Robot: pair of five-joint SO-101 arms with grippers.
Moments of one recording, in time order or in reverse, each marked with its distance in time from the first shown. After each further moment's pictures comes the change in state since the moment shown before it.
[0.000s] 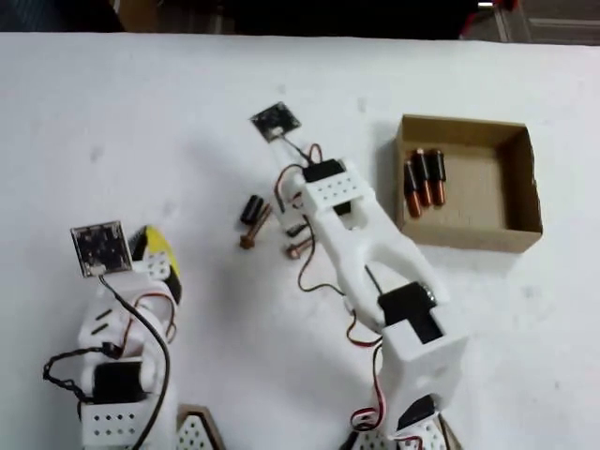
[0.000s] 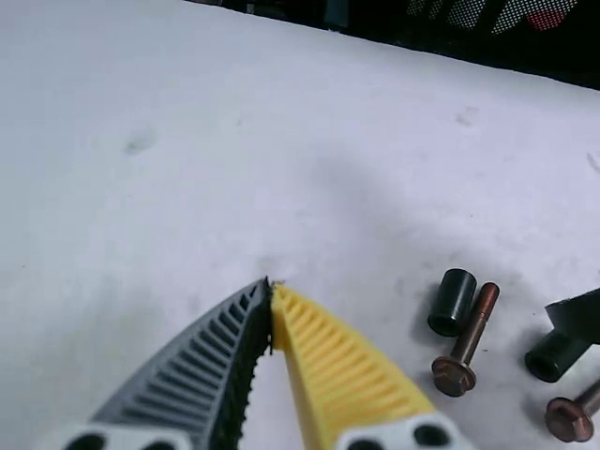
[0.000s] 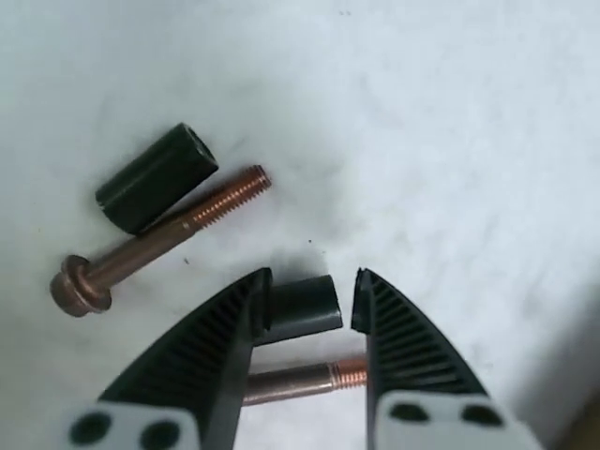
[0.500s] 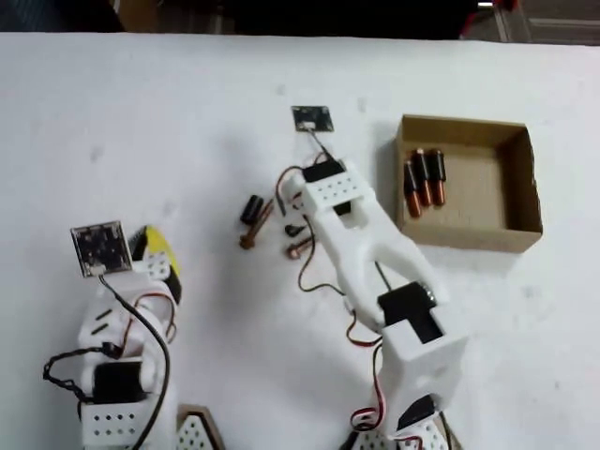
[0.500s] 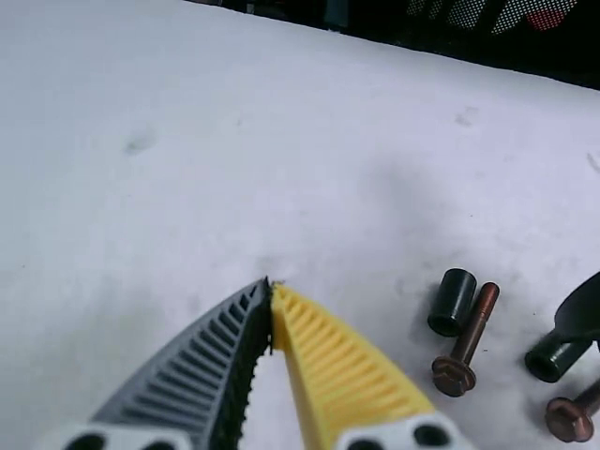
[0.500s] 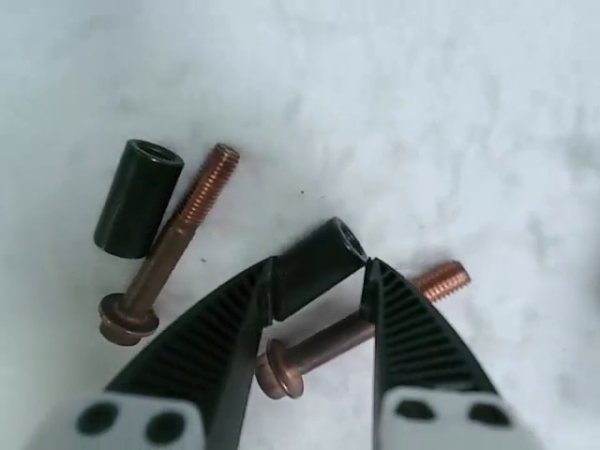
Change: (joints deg) left arm 0.0 0.0 0.0 0.0 0.0; right arm 0.0 0.0 0.0 4.4 -26.0
